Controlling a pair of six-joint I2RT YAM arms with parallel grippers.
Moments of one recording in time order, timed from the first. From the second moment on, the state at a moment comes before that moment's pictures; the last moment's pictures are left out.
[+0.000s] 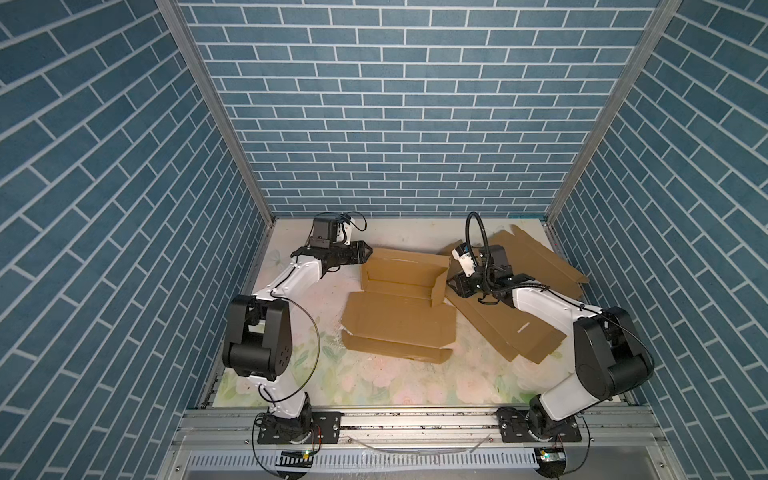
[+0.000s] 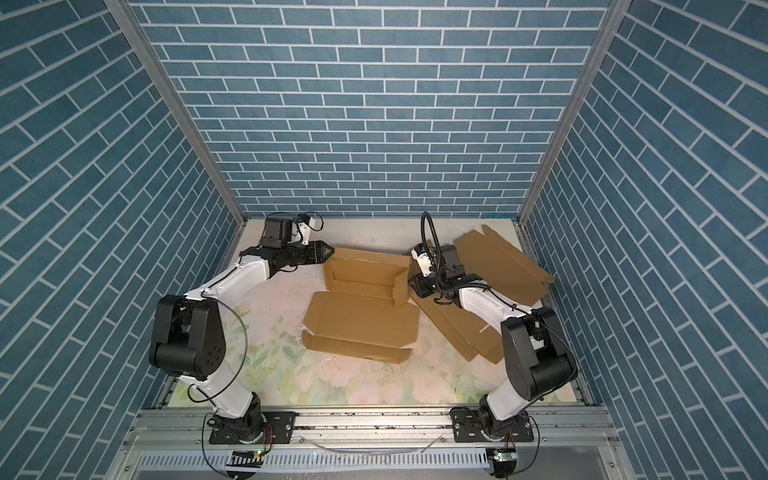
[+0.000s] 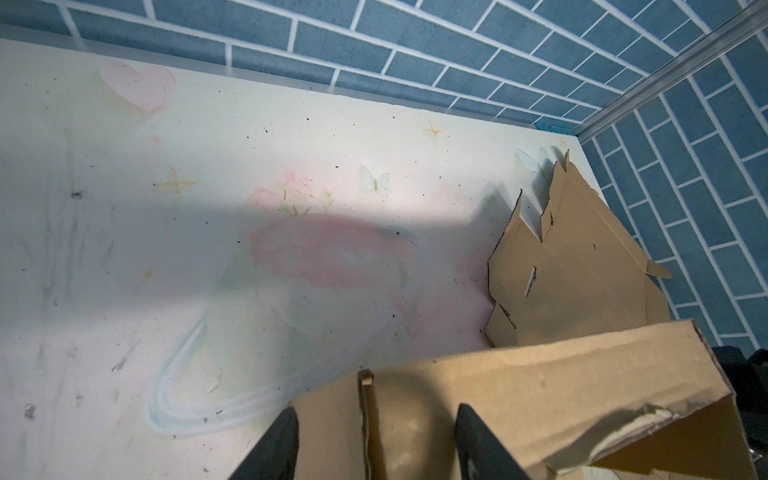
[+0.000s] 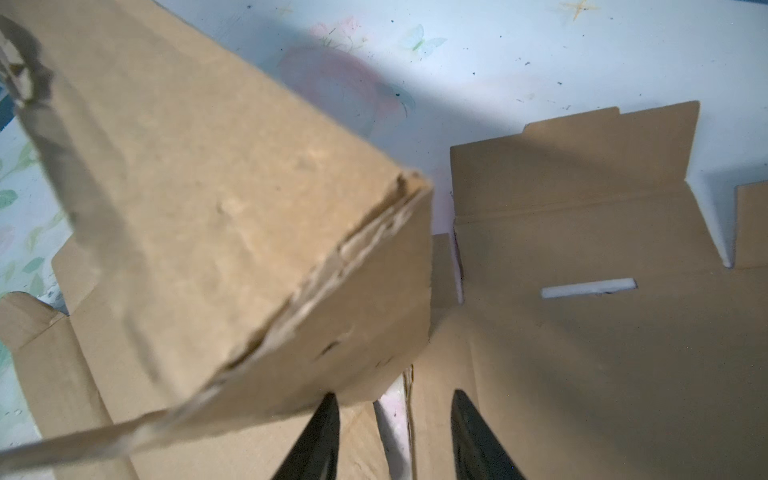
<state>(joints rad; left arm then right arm) -0.17 1.71 1.25 -0.28 0.42 -0.25 0.43 1.57 0.93 -0.13 -0.31 -0.03</state>
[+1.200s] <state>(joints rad) -0.16 1.72 1.25 -0.26 0.42 -0.25 0.57 1.71 0.82 0.35 0.07 0.14</state>
